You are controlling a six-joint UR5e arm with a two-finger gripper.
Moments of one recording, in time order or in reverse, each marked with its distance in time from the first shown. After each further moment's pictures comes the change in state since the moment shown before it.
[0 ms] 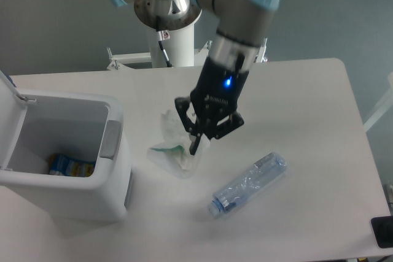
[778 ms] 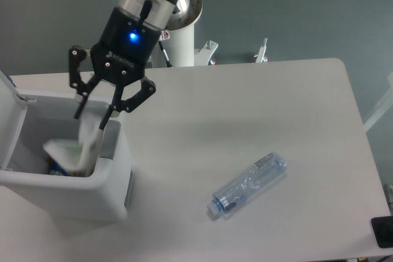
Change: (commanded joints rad) arm -0.170 0.026 -0.100 0.037 0.014 0.050
